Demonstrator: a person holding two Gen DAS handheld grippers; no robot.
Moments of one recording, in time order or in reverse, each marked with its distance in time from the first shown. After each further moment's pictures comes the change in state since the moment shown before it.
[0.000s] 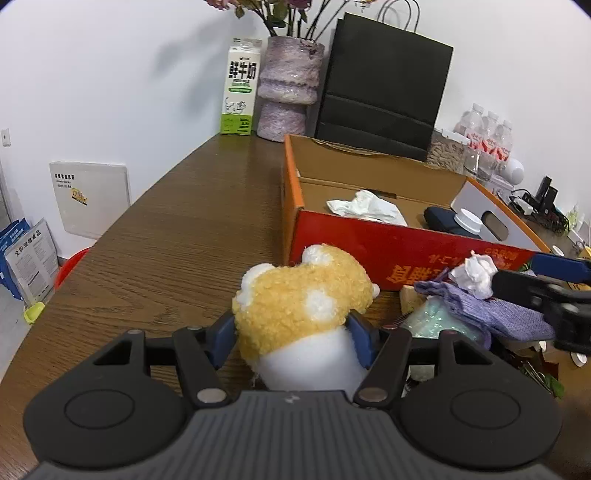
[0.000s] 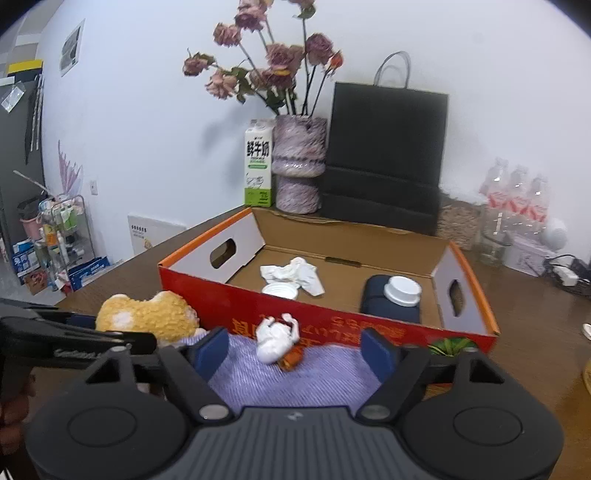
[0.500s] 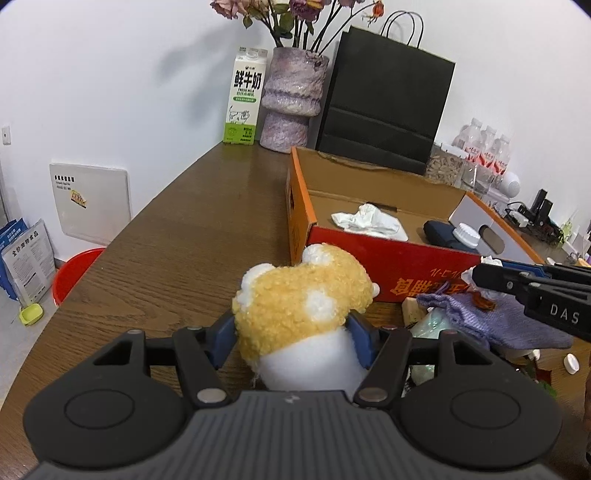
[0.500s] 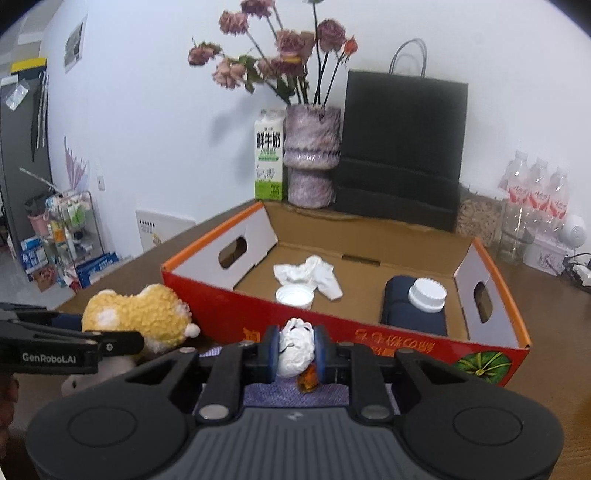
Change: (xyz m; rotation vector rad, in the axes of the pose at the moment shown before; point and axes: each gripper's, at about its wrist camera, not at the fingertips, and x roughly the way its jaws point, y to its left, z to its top) left arm -0.011 0.012 0.005 -0.017 -0.032 -0.025; right arm 0.021 0.003 0.007 0.006 0.010 0.034
